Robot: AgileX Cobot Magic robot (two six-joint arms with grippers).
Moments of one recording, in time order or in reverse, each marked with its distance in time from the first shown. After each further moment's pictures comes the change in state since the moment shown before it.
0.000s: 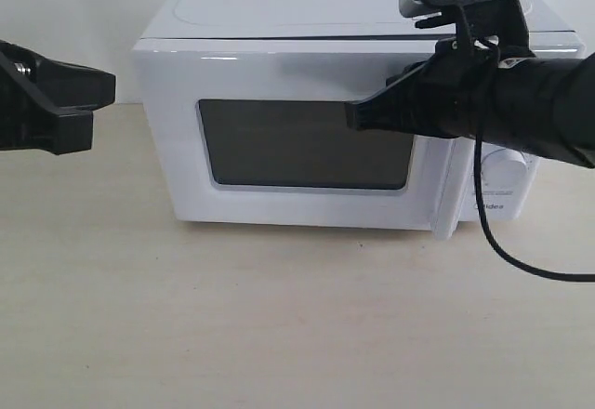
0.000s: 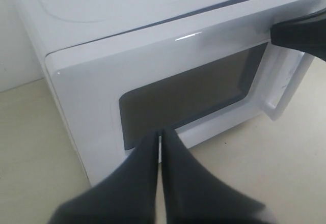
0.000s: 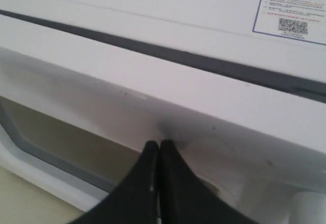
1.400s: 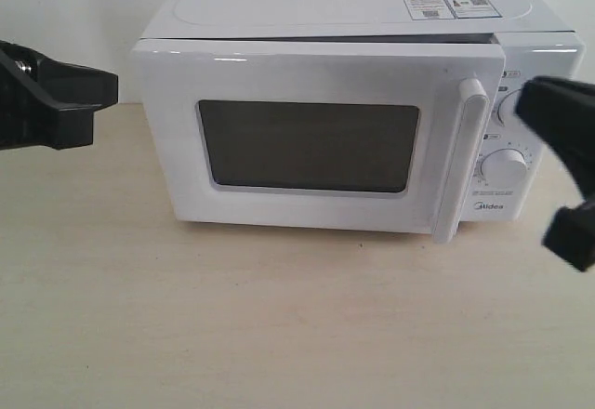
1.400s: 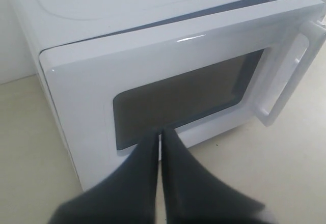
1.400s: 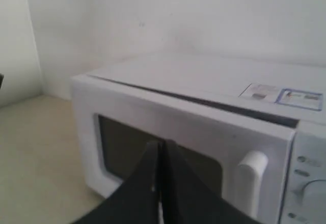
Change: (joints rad) left arm 0.000 0.000 0.000 -0.045 0.006 0.006; right arm -0.056 -0.742 0.483 -1.141 -0.080 1.026
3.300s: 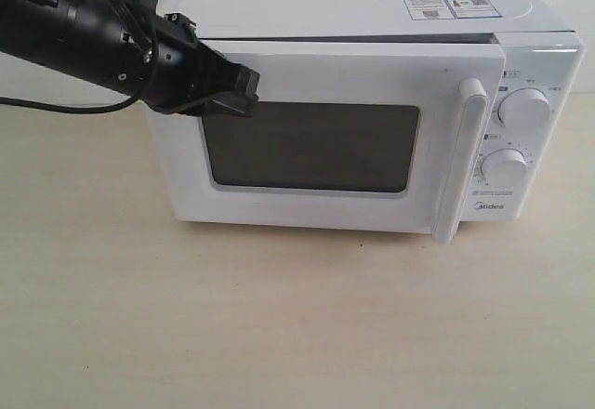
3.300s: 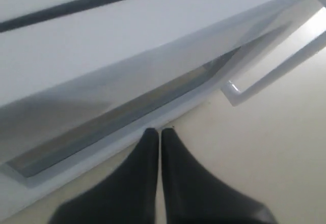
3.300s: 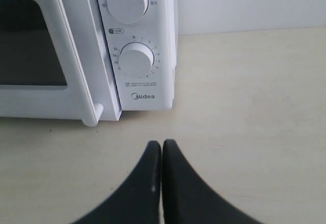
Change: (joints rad) left arm 0.000 0.600 -0.471 -0.104 0.303 0.033; right arm -0.425 -0.691 0.312 0.316 0.648 -0.234
